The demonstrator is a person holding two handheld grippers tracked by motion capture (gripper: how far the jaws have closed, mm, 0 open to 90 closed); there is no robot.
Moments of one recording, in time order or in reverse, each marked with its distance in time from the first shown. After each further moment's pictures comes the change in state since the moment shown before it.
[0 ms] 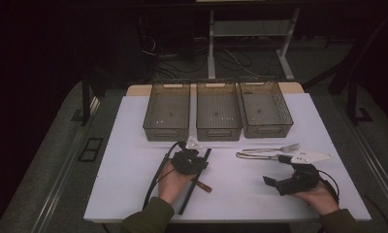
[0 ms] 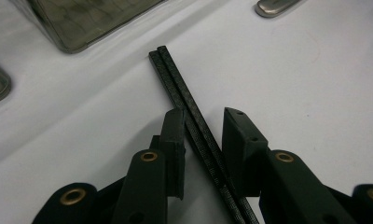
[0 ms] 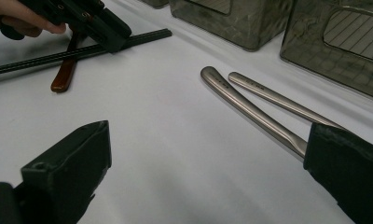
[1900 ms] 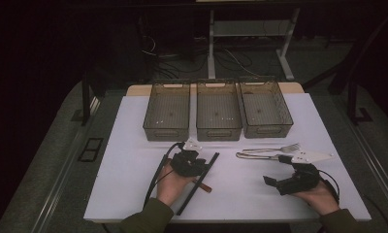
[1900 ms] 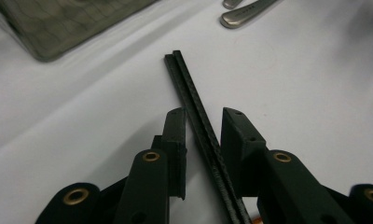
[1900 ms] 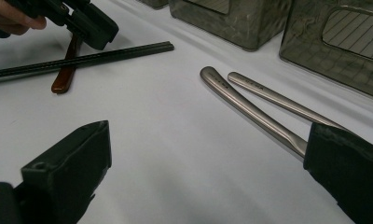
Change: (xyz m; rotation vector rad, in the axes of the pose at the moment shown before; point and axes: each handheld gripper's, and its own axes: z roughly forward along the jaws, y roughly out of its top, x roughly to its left) left arm -0.007 0.000 -0.012 -0.020 -0.076 0.028; right arm -0.001 0.000 -0.001 0.000 0.003 0.007
